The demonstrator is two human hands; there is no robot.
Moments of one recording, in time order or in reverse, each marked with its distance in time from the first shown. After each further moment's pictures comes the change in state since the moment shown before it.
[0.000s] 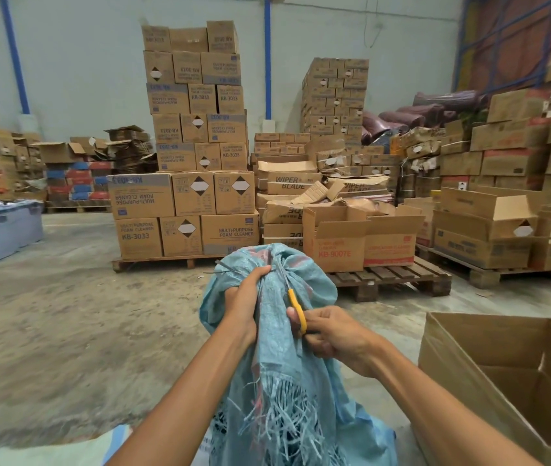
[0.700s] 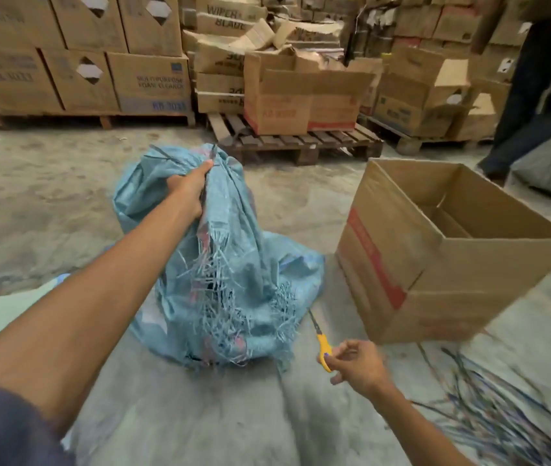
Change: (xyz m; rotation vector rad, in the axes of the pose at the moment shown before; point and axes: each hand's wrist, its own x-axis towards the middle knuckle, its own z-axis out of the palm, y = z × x) left_hand 0.051 -0.094 -0.053 0.068 0.155 -0.106; right_hand -0.203 0.295 0.029 -0.056 0.696 0.572
